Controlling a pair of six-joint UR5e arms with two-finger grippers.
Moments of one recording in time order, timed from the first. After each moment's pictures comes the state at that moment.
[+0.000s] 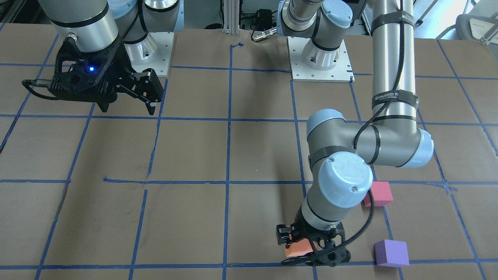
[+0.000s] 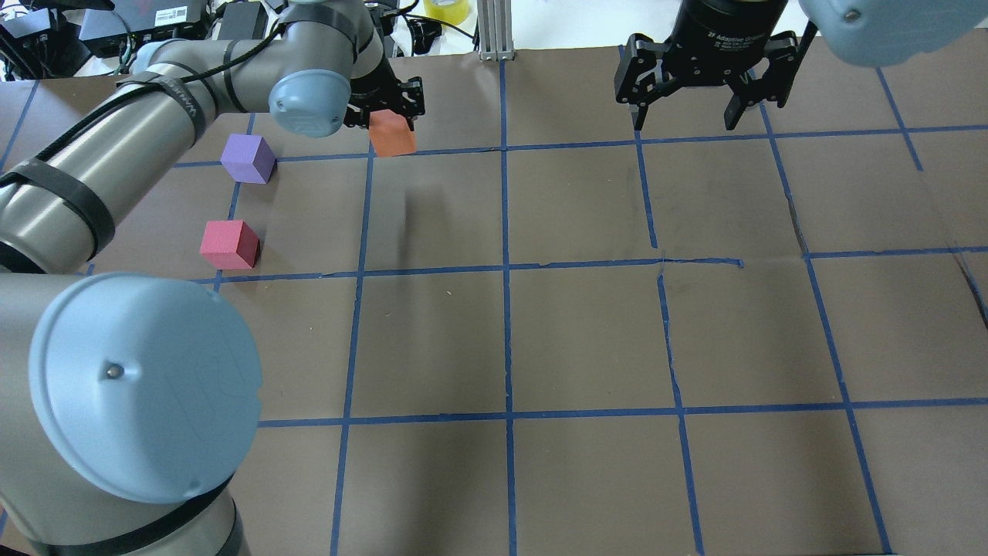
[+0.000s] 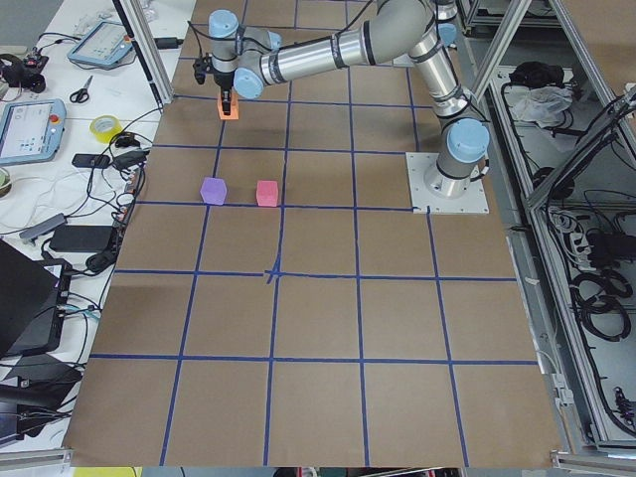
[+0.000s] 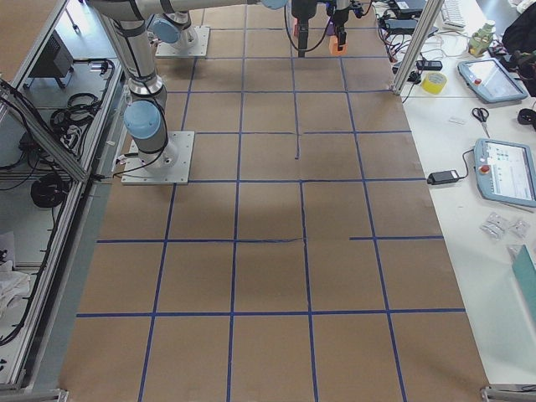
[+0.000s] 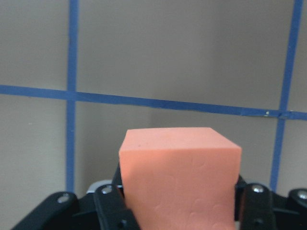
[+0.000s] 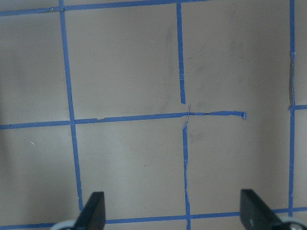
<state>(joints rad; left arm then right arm) -1.62 -2.21 -1.29 -1.05 1.54 -0.16 1.66 -1.46 1.39 -1.55 -1.58 0.14</state>
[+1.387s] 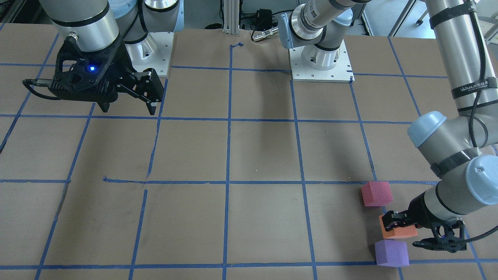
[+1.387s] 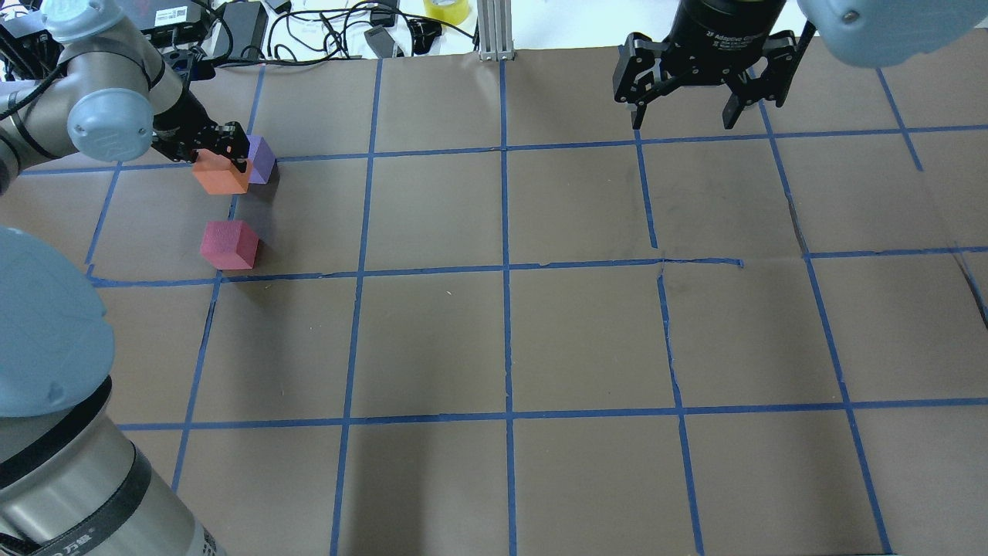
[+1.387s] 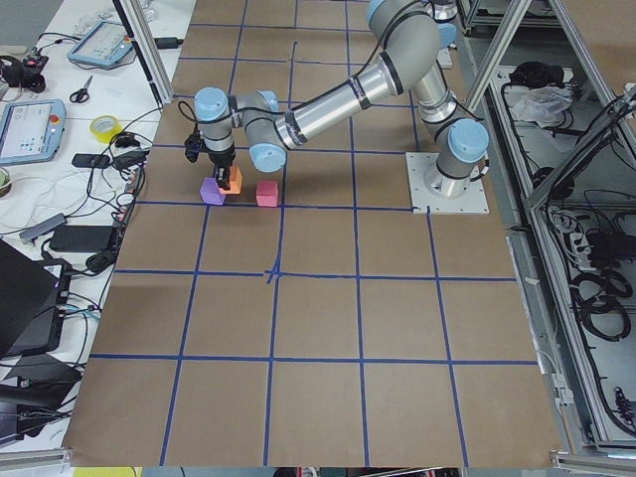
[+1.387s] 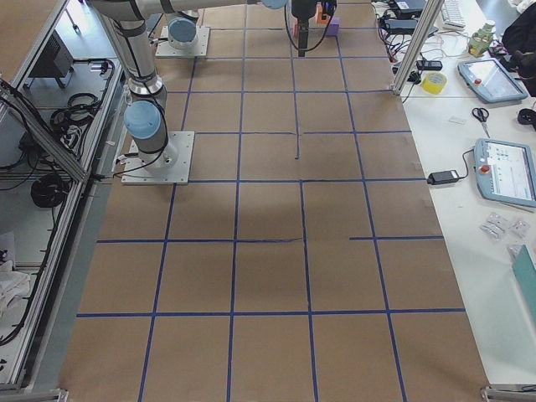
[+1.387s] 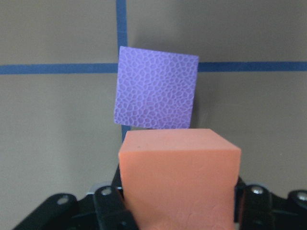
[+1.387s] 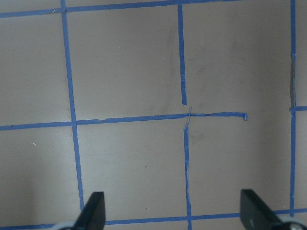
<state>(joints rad) -1.26 -2.16 -1.43 -1.07 1.54 0.31 1.66 -1.46 1.39 -1.55 -1.57 0.15</state>
